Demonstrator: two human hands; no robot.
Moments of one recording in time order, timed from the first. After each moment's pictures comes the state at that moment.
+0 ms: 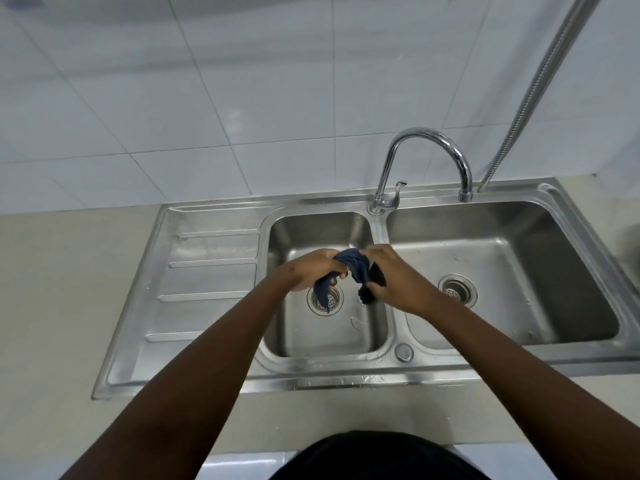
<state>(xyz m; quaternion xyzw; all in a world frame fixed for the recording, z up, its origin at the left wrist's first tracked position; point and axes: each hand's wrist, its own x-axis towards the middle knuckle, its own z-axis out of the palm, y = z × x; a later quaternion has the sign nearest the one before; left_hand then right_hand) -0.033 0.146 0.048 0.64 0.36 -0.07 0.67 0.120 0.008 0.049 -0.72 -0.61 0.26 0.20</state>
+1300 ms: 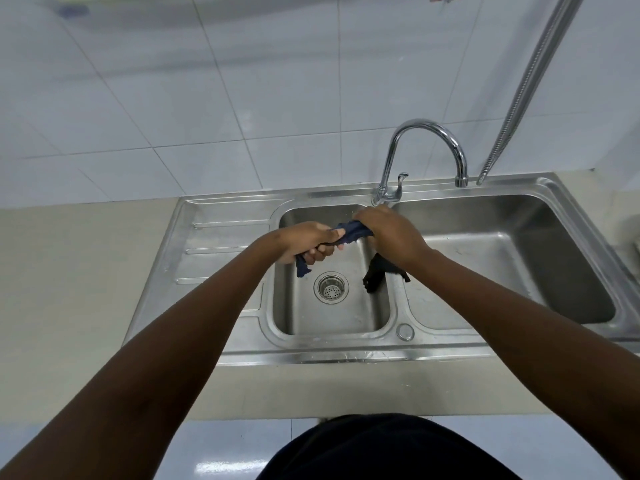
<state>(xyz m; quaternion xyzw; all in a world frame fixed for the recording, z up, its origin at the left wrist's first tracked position) -0.066 0.141 0.102 0.65 0.34 -0.09 0.67 0.106 0.027 0.097 -0.67 -0.71 0.05 0.23</state>
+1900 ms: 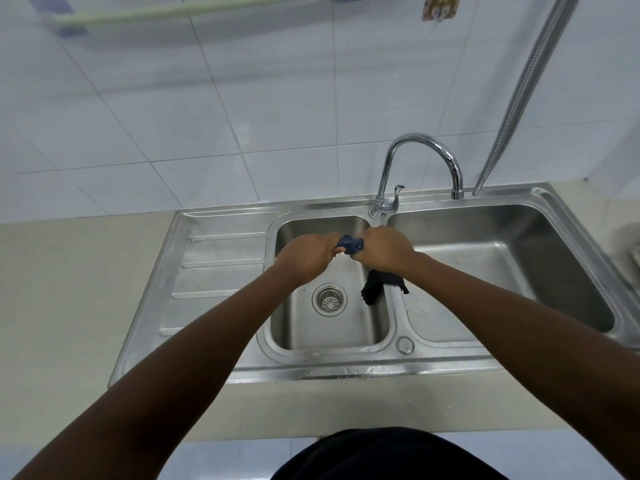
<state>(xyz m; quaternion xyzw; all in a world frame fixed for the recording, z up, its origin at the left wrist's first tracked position) -0.058 0.137 0.071 0.96 0.27 0.07 0.09 0.104 0.050 0.089 -0.78 -0.60 0.15 0.09</state>
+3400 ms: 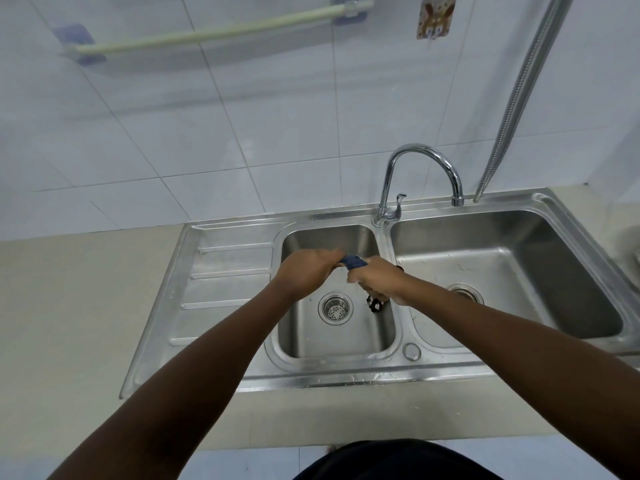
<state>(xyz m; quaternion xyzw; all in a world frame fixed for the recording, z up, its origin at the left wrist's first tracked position) -0.078 0.128 0.076 0.98 0.19 0.11 0.01 0.073 0.021 0.086 -0.71 -0.37 0.51 0.31</state>
